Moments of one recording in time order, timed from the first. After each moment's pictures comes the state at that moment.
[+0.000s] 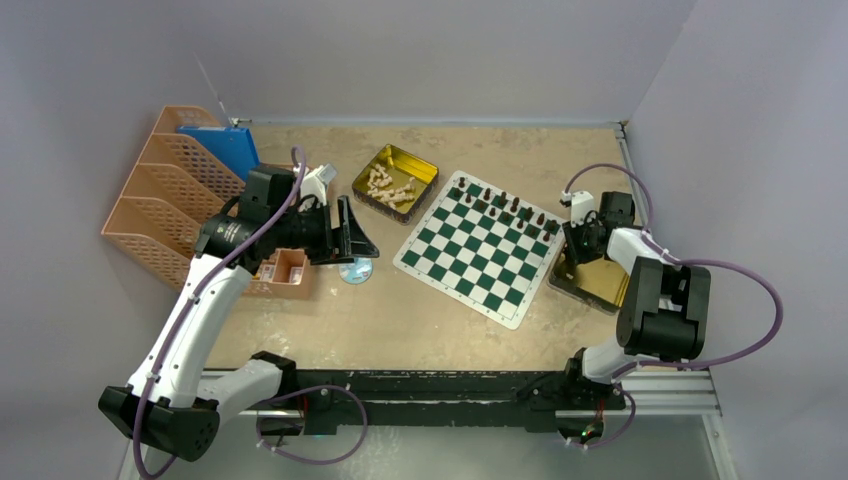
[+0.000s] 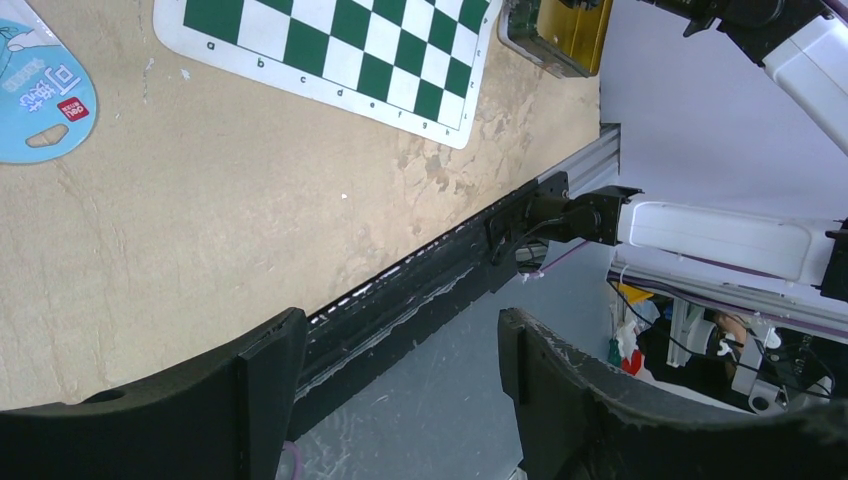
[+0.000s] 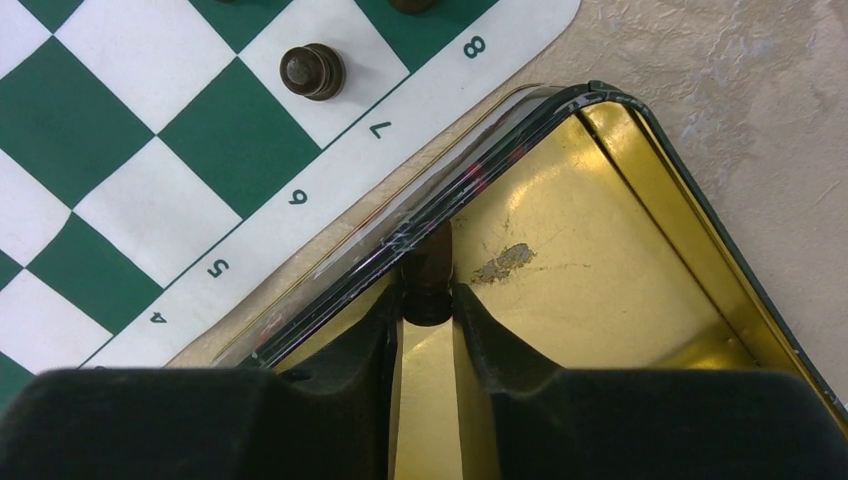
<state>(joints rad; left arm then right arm) -0.30 1.06 1.23 -0.97 0.61 -0.52 -0.21 1.54 0.82 -0.36 -0.26 -0.49</state>
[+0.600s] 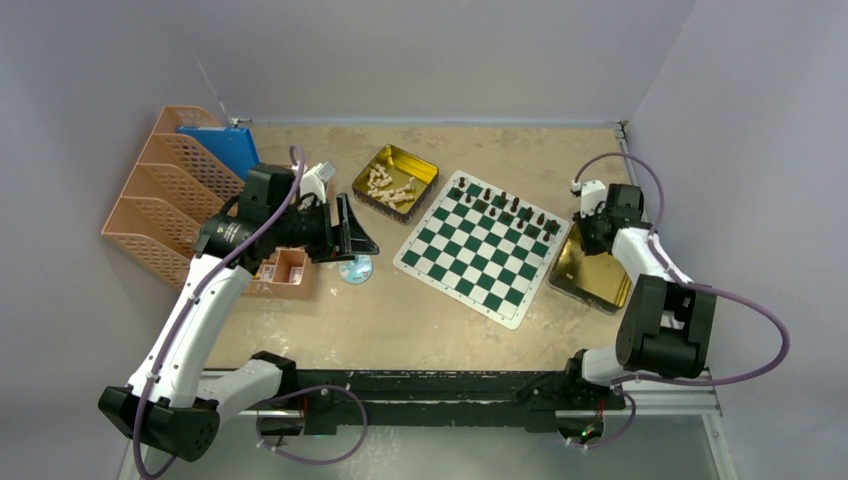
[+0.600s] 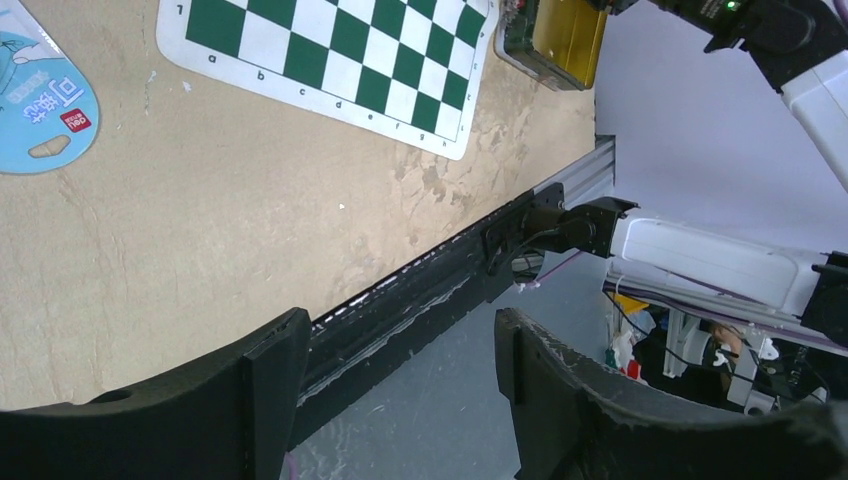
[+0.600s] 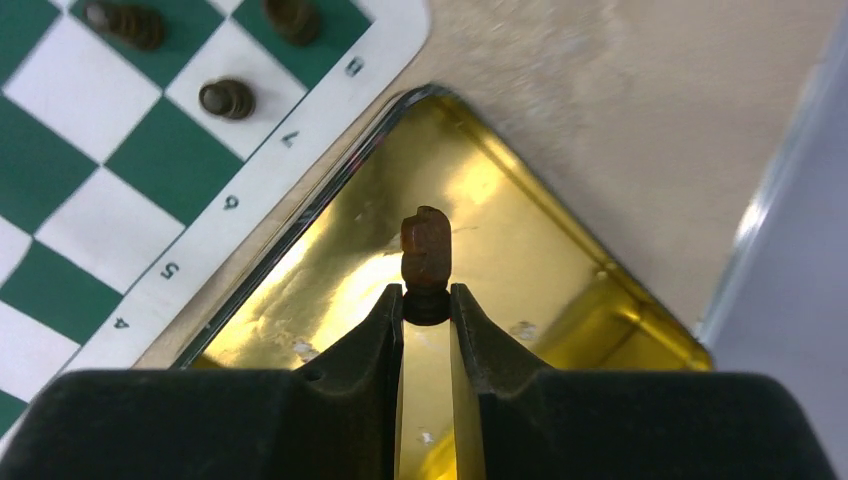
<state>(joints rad) -0.30 1.06 1.23 -0.95 0.60 -0.54 -0.21 1.46 0.85 -0.39 -0.14 -0.47</state>
